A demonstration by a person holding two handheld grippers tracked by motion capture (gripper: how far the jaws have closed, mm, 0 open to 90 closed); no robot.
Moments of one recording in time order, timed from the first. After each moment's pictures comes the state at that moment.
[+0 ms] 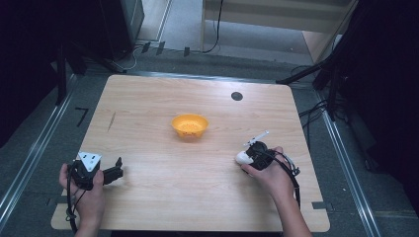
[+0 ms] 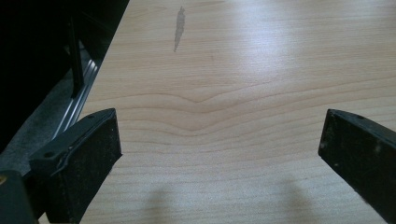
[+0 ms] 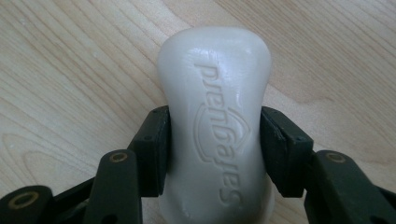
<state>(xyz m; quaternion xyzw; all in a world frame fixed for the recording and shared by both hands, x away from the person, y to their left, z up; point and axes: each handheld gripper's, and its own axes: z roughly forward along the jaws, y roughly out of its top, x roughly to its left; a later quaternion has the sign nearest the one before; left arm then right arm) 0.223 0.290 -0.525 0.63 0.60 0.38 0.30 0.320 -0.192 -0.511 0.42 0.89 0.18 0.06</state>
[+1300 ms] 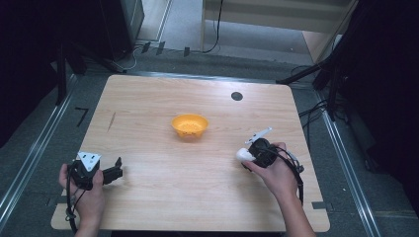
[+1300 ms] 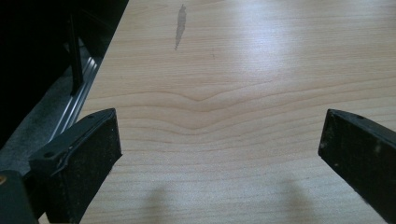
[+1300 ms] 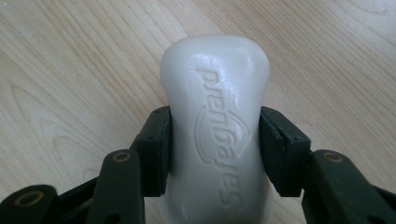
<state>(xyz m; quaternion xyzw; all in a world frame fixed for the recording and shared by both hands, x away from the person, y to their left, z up) 0.224 0.291 -0.525 0.63 0.61 0.38 0.29 0.322 -0.196 -0.488 0.36 0.91 0.20 0.07</state>
